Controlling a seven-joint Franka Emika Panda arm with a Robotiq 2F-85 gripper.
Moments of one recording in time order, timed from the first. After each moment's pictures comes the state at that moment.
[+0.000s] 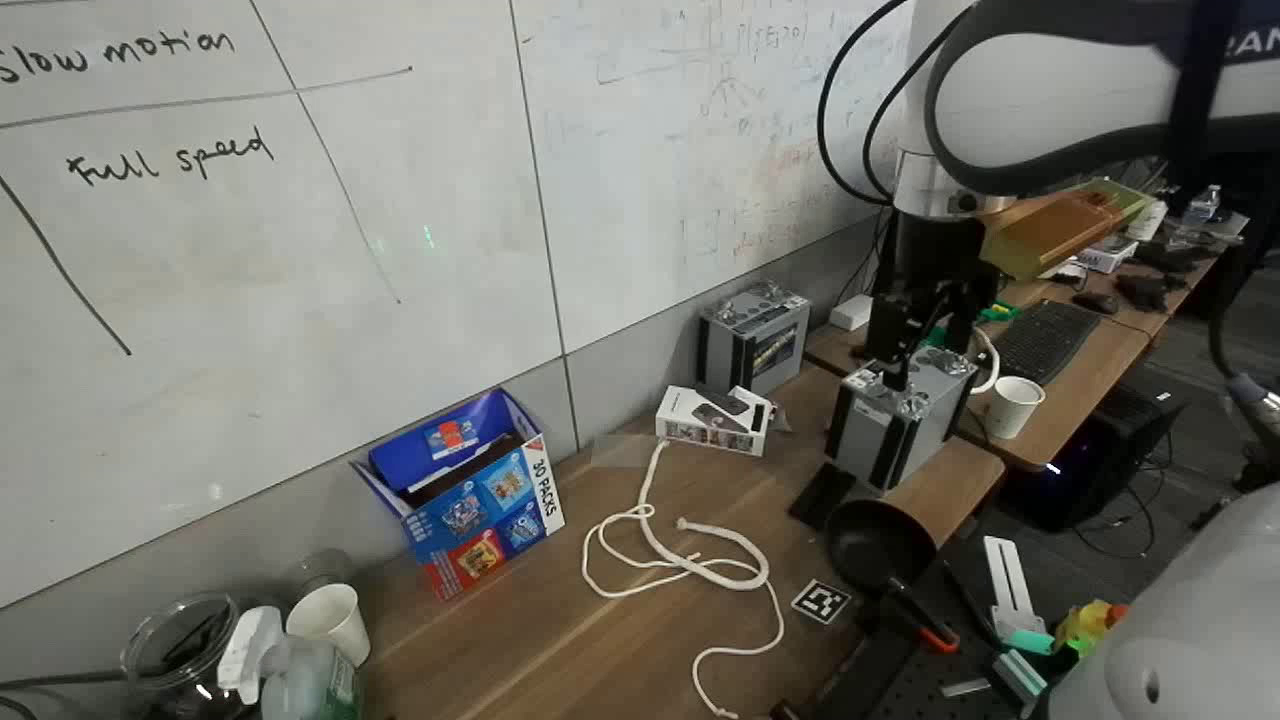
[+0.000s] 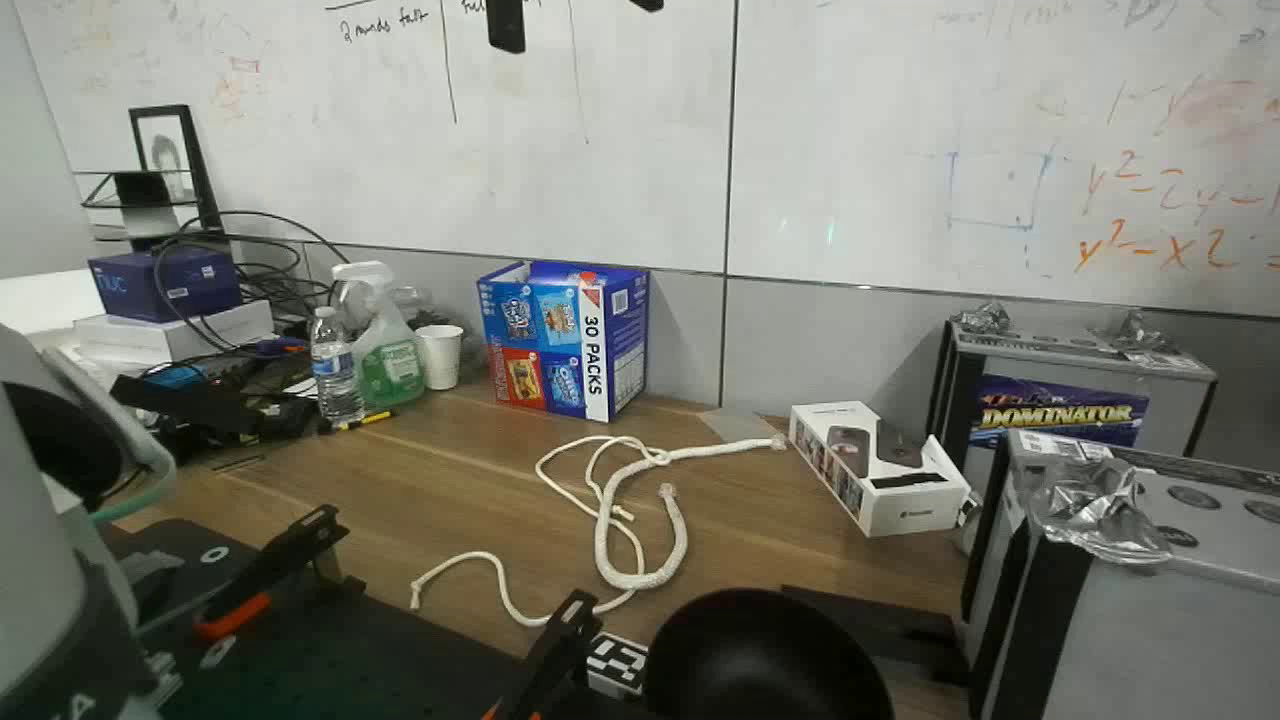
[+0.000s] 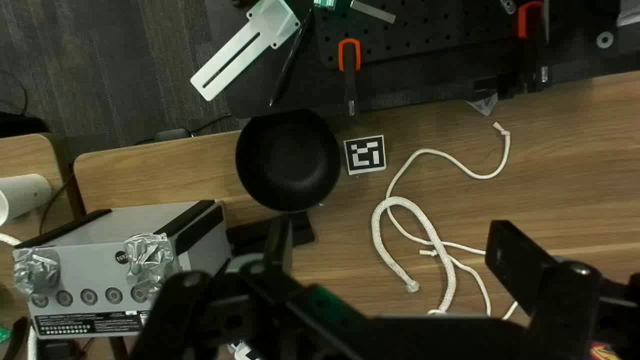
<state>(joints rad) -0.14 -0.83 -0.05 -2.61 -0.16 1.69 -0.01</state>
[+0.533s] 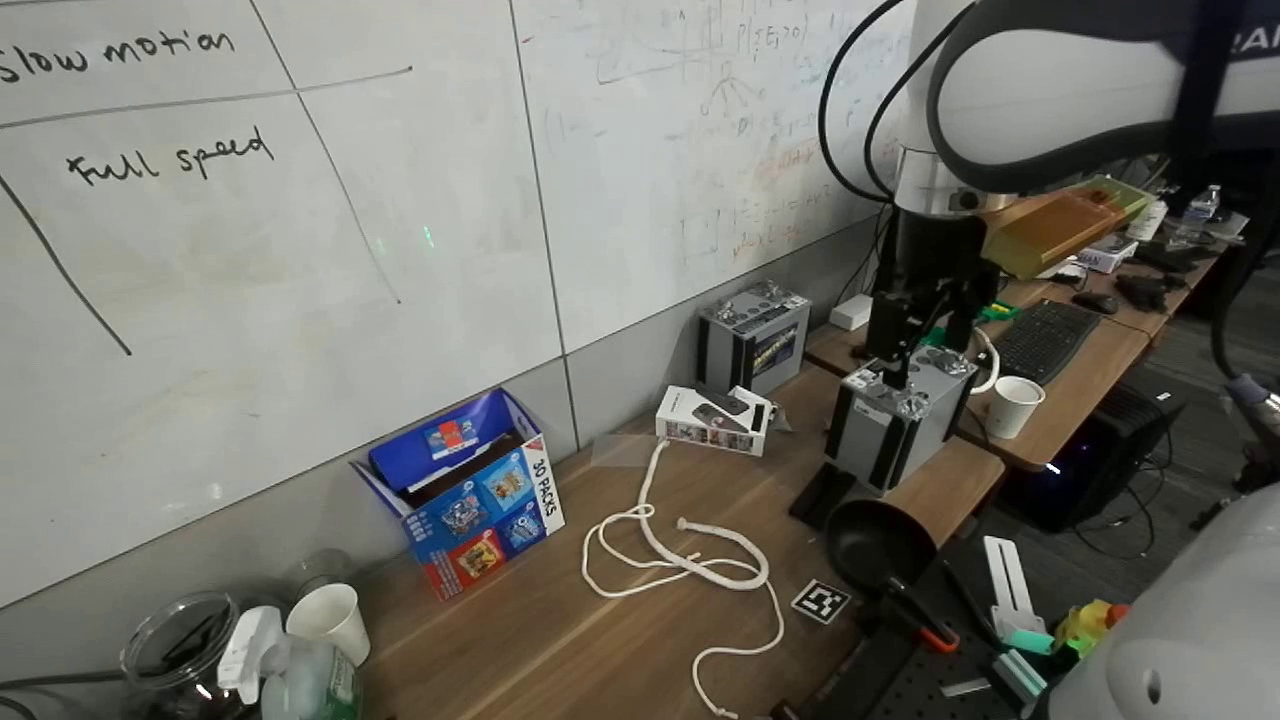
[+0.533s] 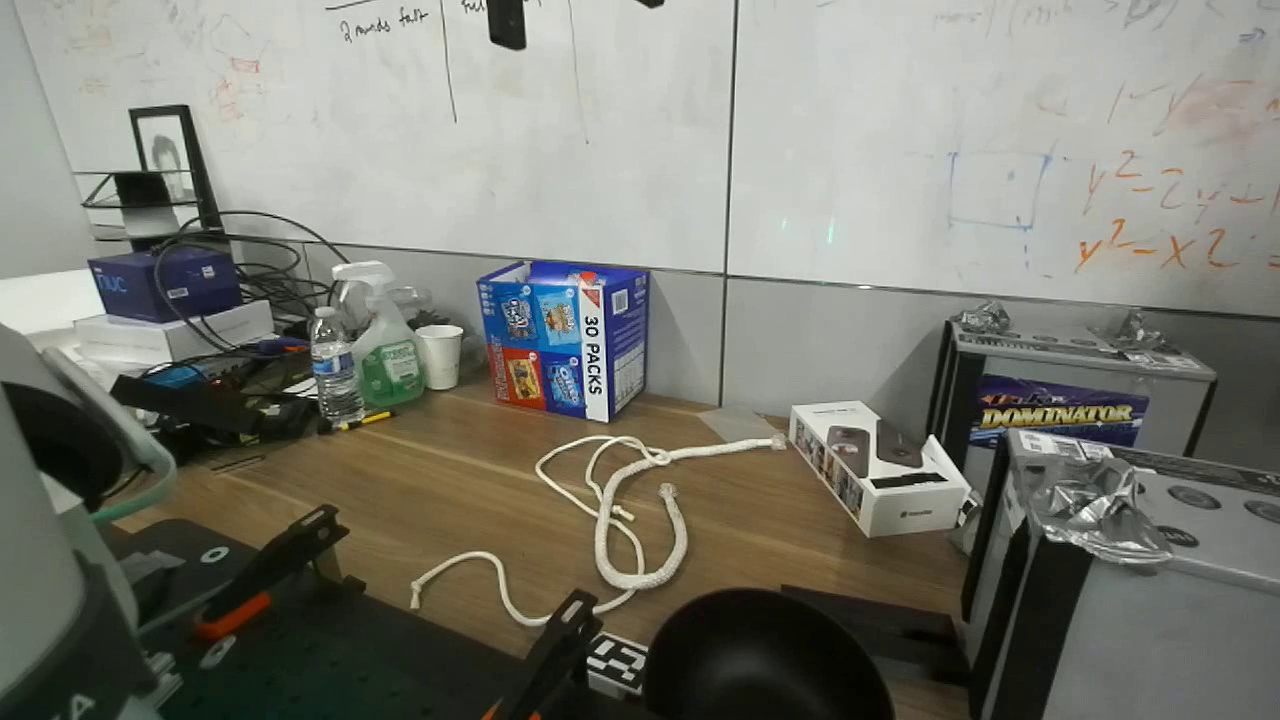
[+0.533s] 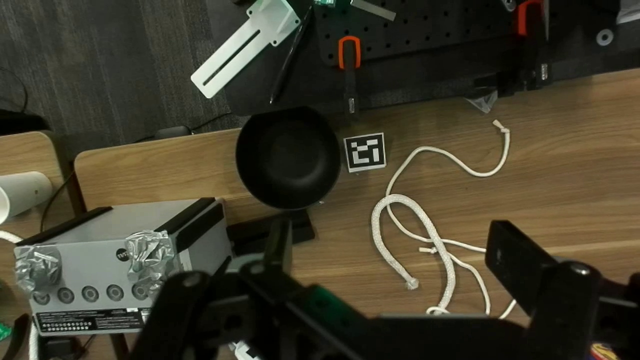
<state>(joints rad) -0.14 -0.83 -0.05 -2.60 -0.16 1.69 -0.01</state>
